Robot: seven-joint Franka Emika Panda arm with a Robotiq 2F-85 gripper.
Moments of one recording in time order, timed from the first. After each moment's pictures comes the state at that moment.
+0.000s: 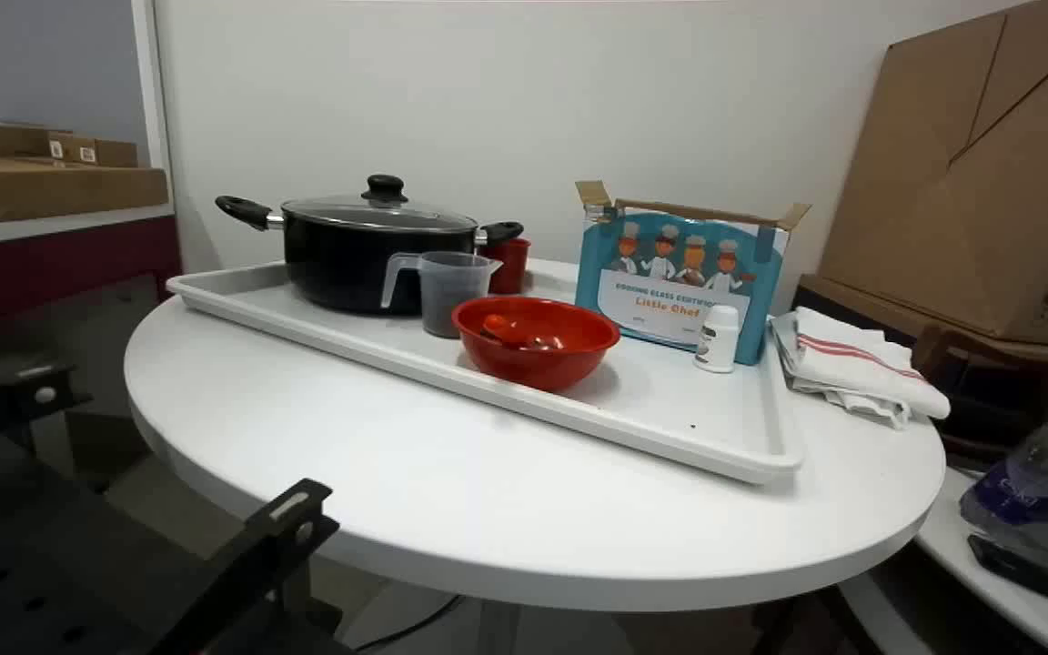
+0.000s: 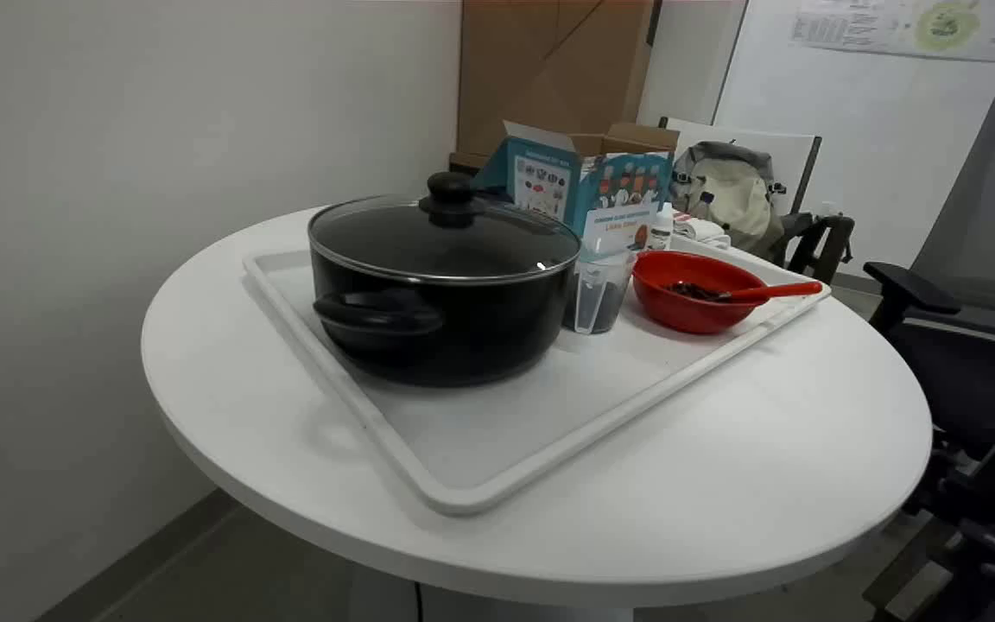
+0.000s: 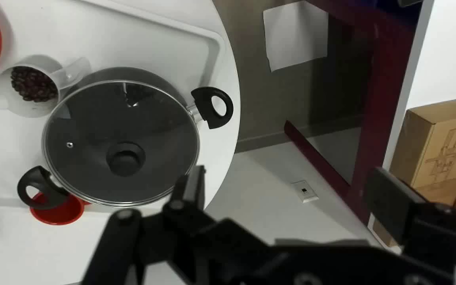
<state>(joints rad) 0.28 -0.47 0.12 -2.33 0.29 2.08 -0.04</state>
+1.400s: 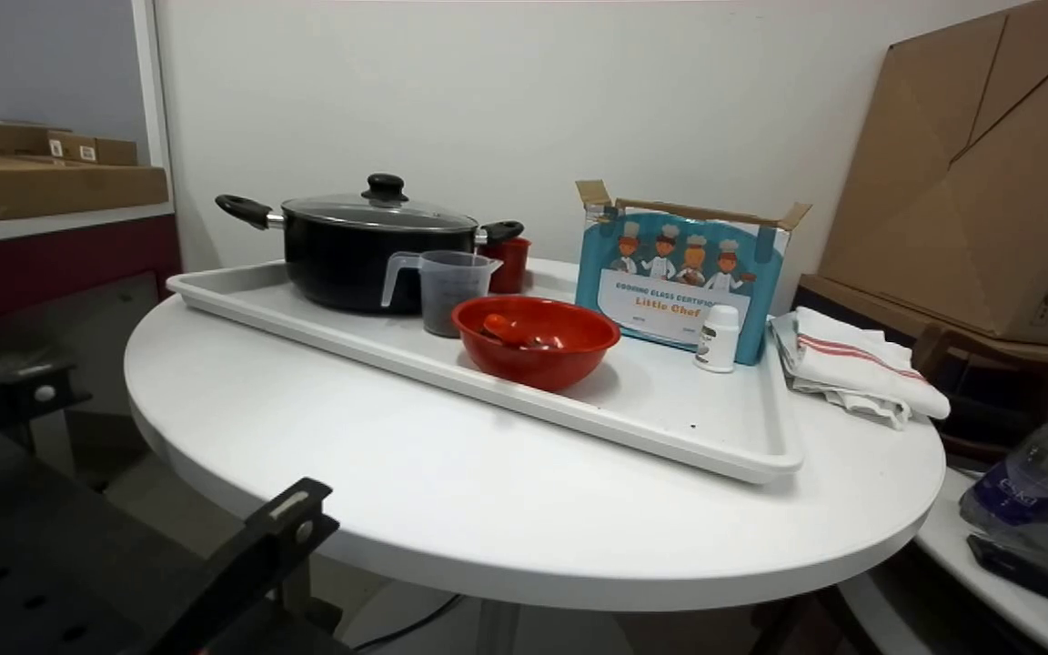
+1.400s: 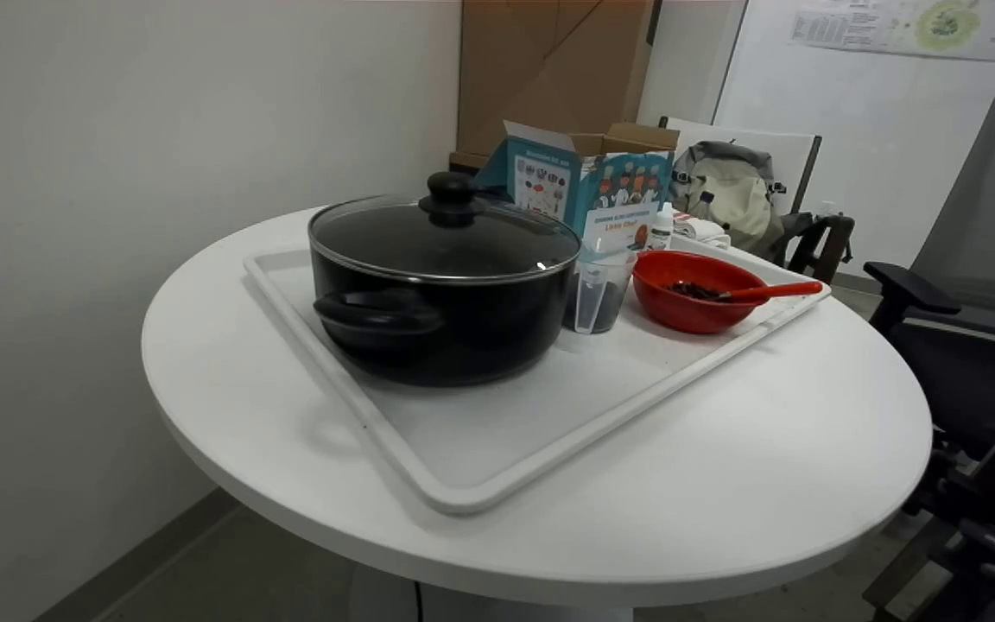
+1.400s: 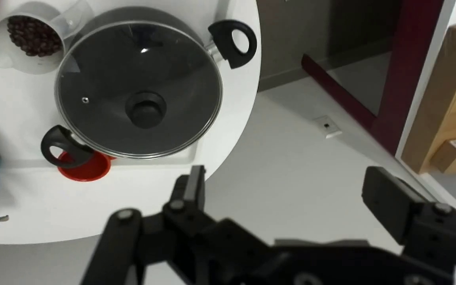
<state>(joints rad) 0.25 -0.46 0.13 -2.42 0.33 2.37 -0.02</state>
